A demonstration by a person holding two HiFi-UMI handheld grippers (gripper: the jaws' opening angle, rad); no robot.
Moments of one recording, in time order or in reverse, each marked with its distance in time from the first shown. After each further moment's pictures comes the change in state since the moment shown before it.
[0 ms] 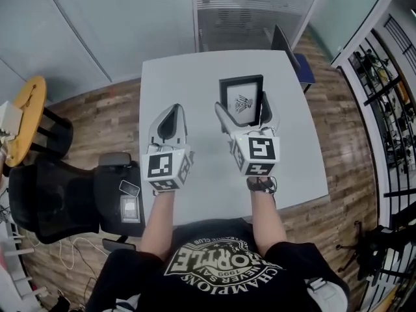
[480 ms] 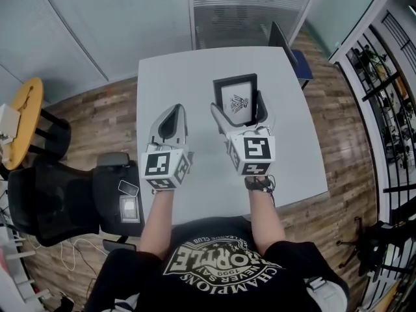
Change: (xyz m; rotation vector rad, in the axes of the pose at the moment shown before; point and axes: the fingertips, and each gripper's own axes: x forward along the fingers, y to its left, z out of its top) left arm 0.006 -0.005 -0.015 -0.056 0.010 -0.053; right arm 0.002 0.005 -0.012 -0.018 0.024 0.007
